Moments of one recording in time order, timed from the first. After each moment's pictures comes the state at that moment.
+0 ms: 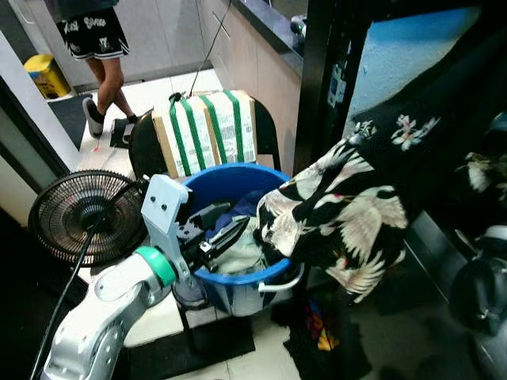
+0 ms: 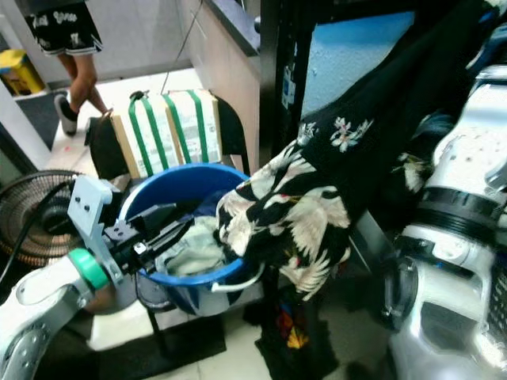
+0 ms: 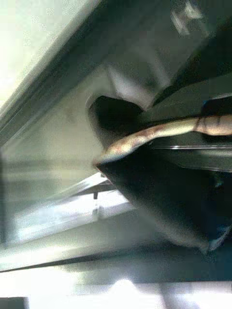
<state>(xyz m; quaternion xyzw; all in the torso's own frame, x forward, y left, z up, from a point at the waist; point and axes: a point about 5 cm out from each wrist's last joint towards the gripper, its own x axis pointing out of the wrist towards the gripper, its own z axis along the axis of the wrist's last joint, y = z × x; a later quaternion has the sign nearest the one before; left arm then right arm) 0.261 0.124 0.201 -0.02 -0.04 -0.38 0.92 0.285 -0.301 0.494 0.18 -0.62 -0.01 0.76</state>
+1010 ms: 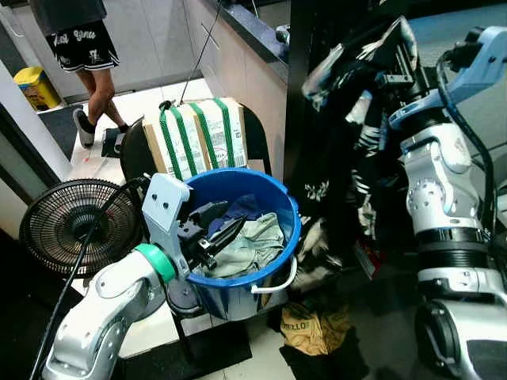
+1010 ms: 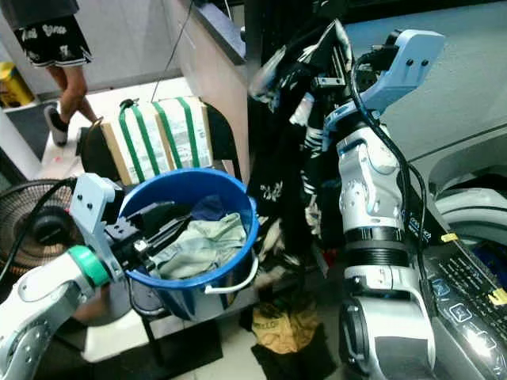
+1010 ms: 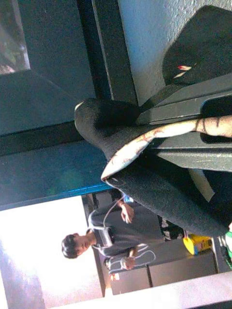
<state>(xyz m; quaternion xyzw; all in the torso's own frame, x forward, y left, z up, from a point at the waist) 0.263 0.125 0.200 -0.01 -0.04 -0.37 0.93 0.364 -0.184 0.329 0.10 -0.34 0.12 0.93</state>
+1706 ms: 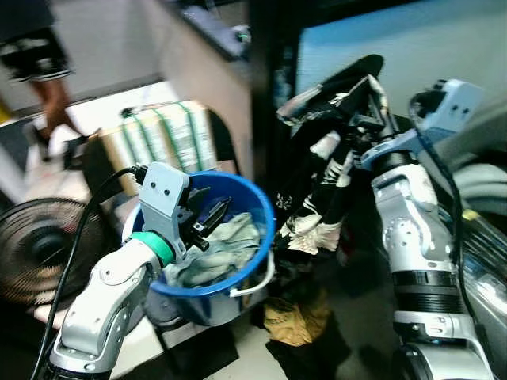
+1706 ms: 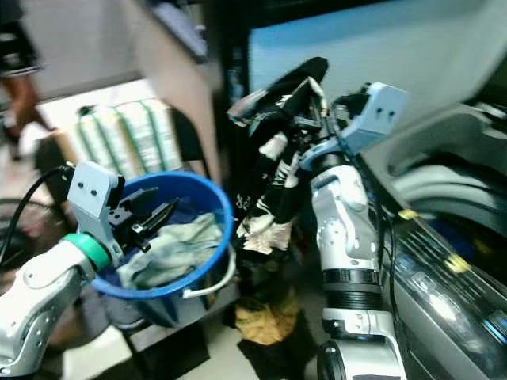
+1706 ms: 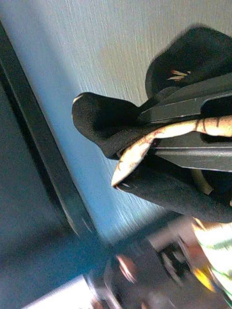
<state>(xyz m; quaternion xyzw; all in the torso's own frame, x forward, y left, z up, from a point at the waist) 0.281 0.131 0.203 0.03 -0.05 -0.29 0.96 0.356 -0.176 0.286 0.21 -0.27 0.08 0.94</state>
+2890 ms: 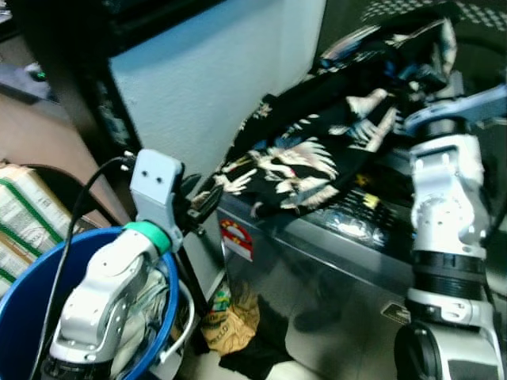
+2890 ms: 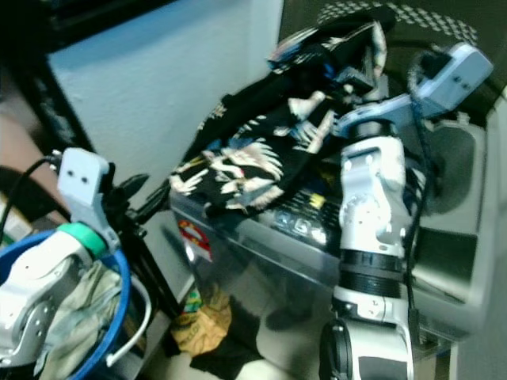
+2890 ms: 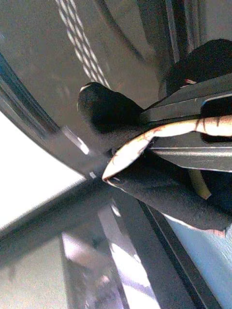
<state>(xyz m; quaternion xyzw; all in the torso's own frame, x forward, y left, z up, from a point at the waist) 0.288 0.140 0.216 0.03 -0.07 -0.24 0.97 0.345 -0.192 0.329 0.25 -0.34 0.07 0.90</state>
